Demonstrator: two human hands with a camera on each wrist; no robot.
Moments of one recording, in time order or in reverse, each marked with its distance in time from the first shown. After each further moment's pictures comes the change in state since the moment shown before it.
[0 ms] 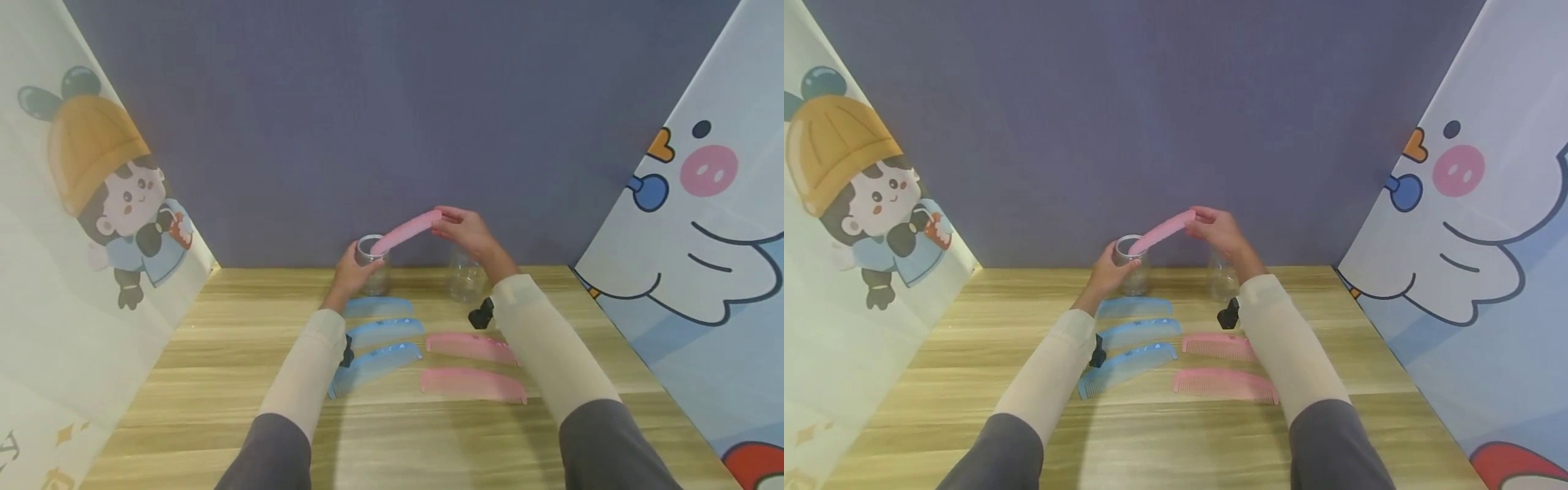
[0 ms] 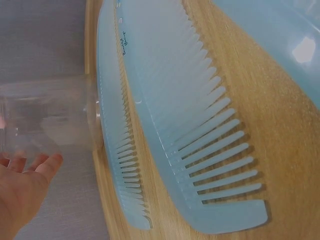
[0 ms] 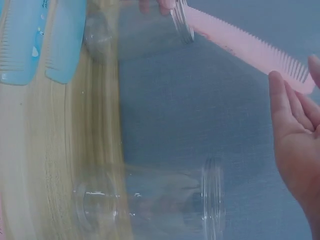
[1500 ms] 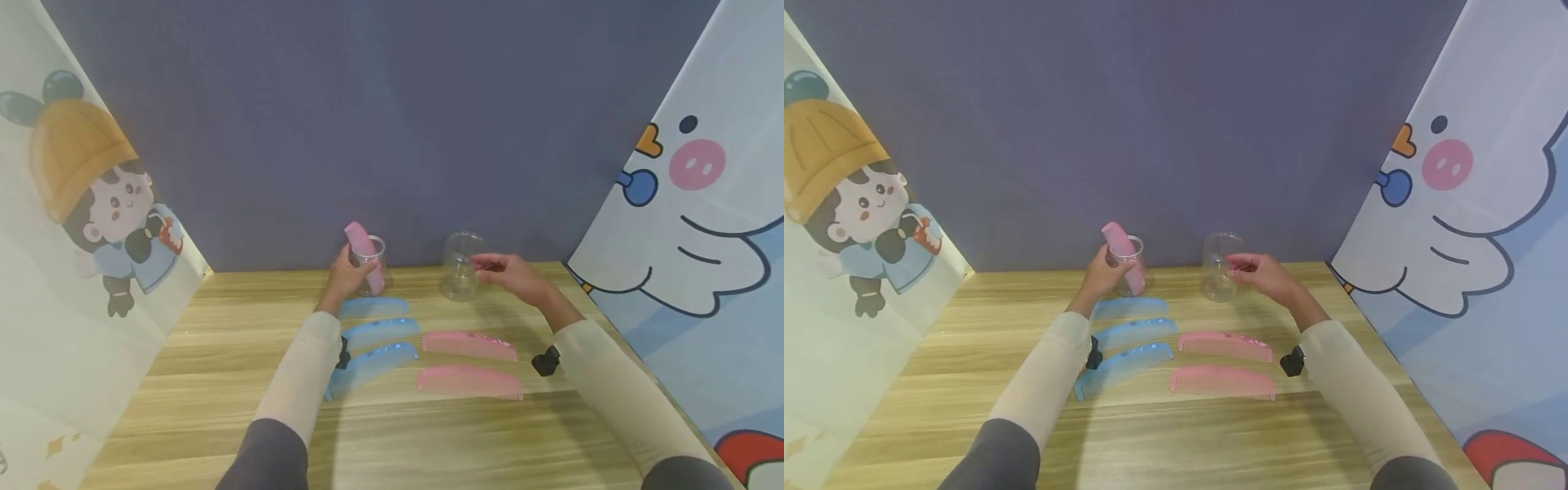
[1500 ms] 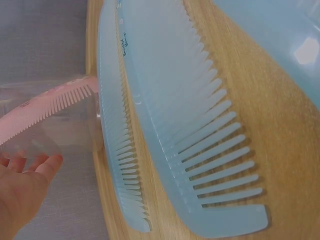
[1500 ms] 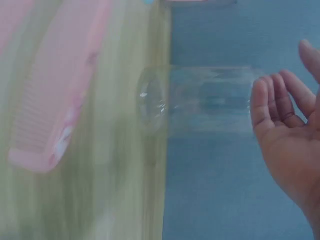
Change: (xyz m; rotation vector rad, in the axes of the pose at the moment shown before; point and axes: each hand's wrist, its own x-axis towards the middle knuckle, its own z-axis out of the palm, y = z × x) left_hand -0.002 0.001 -0.002 -0.023 -0.024 -0.016; right_hand -0.089 0.046 -0.090 -0.512 -0.164 0.064
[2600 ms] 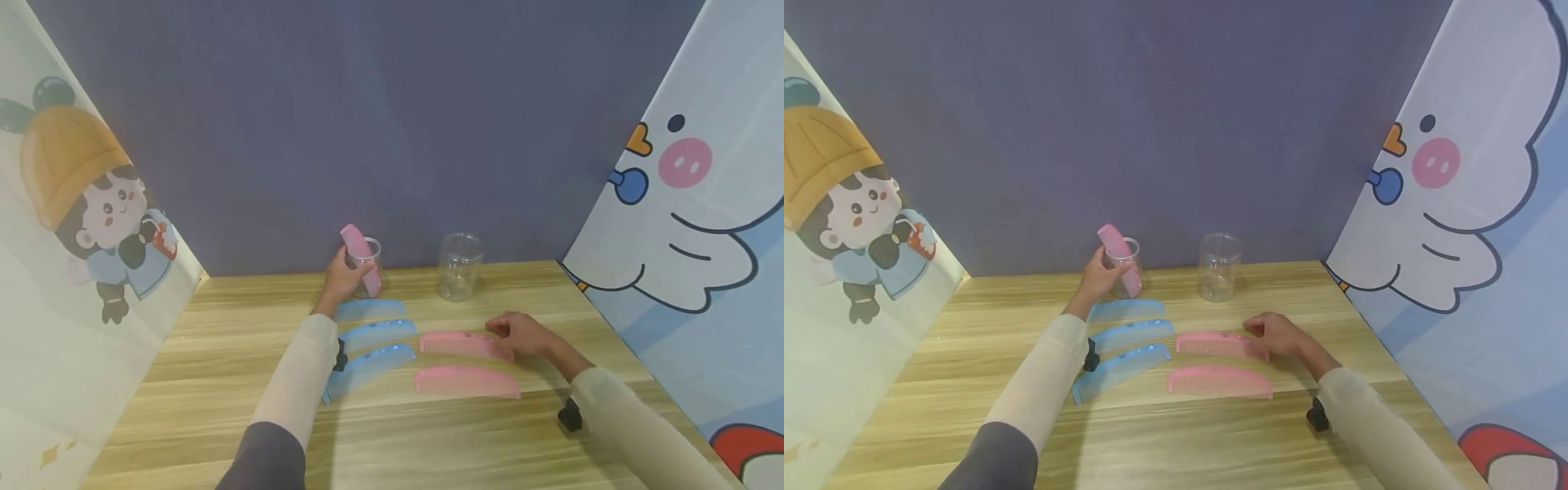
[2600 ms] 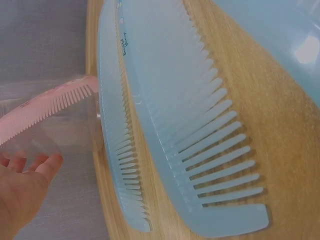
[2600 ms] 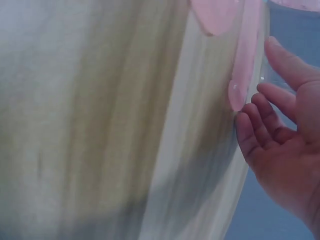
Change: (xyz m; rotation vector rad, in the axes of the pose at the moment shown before) left_hand 0.000 -0.001 0.003 -0.019 -0.009 -0.024; right_hand -0.059 0.093 0.034 -0.385 -0.071 0.080
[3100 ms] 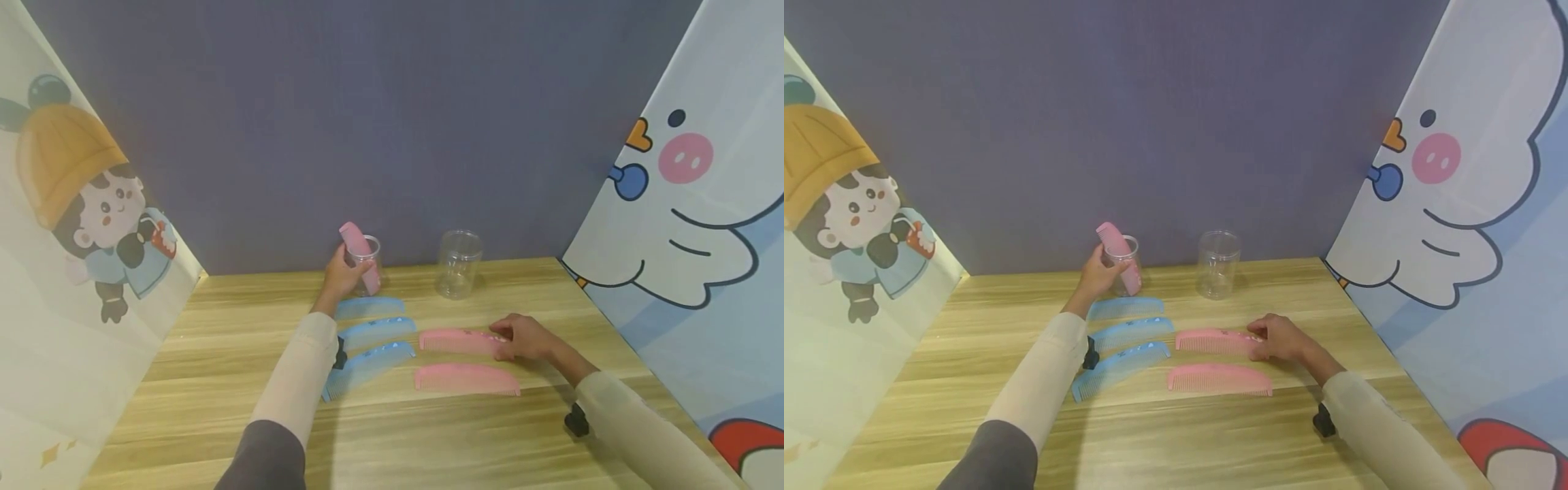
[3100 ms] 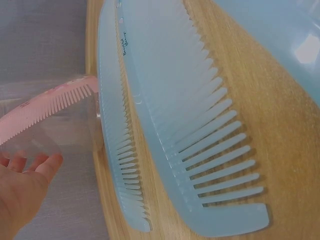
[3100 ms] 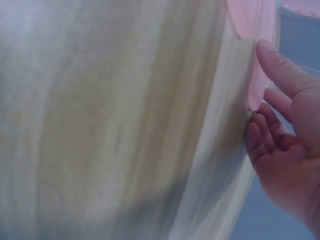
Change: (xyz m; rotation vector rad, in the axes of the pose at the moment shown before) left_hand 0.000 0.001 -0.001 0.025 -0.003 -0.006; right_hand -0.010 0.011 0.008 -0.120 0.063 -0.078
